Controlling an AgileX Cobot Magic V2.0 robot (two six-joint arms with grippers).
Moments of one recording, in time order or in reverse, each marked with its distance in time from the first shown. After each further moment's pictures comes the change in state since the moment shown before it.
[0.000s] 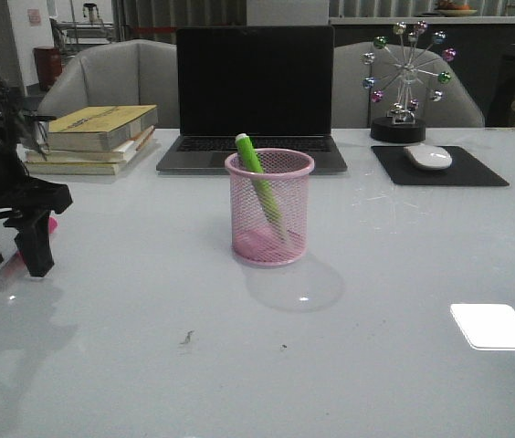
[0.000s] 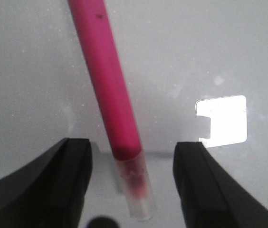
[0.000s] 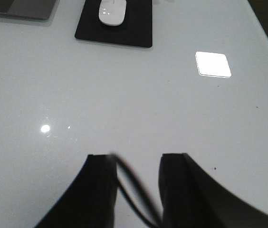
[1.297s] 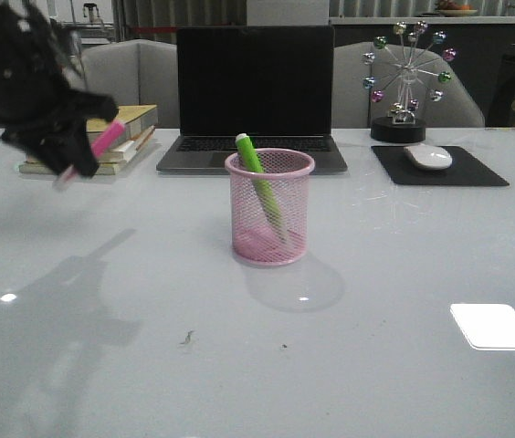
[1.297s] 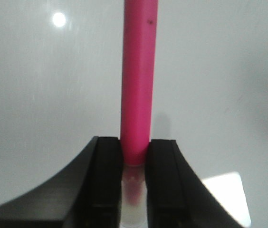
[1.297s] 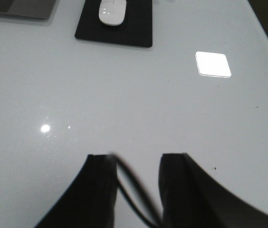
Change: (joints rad) left arm -0.069 -0.059 -0.216 -0.073 -0.108 0.031; right arm 0.000 0.000 0.000 0.000 0.002 0.000
